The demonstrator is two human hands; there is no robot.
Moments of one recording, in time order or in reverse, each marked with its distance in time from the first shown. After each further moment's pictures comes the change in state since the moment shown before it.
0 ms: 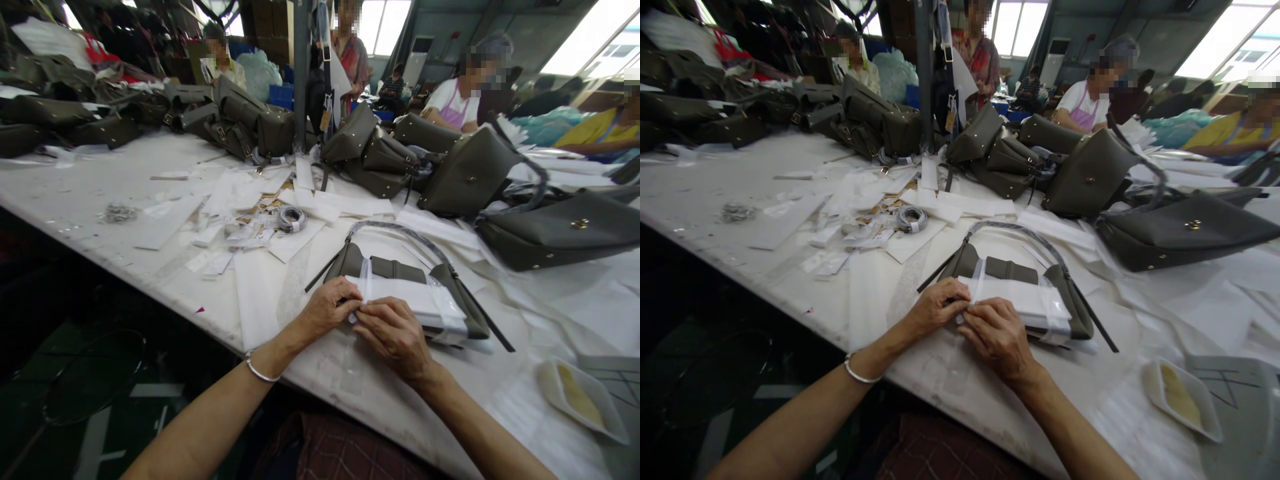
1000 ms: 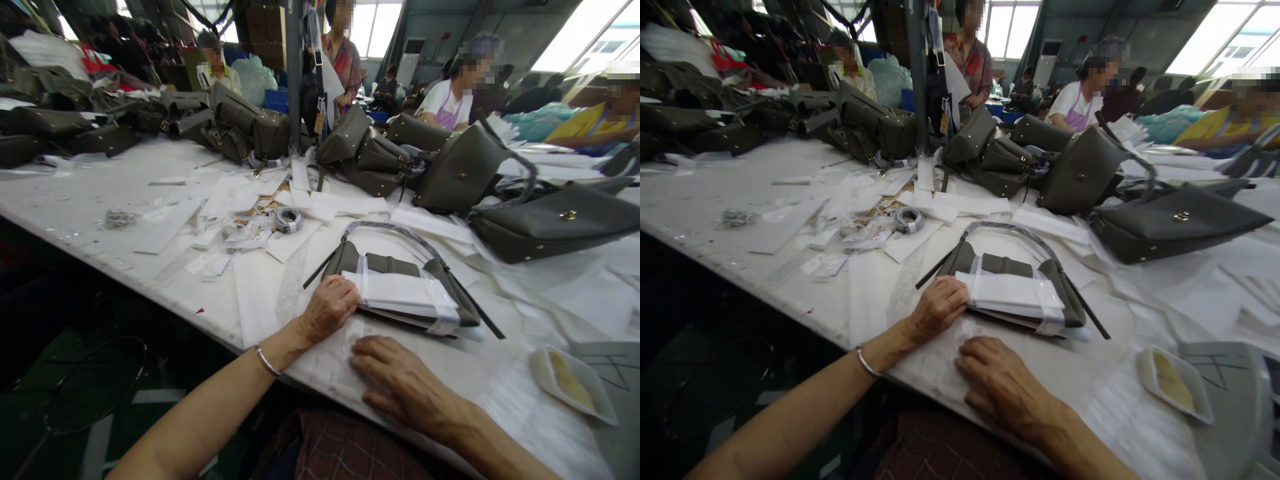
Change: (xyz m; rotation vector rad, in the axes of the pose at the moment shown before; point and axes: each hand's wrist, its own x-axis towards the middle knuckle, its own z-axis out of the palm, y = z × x) left_hand -0.003 0.000 0.007 0.687 -0.066 0.363; right_hand -0.040 -0.030 -0.024 0.125 -0.534 -0.020
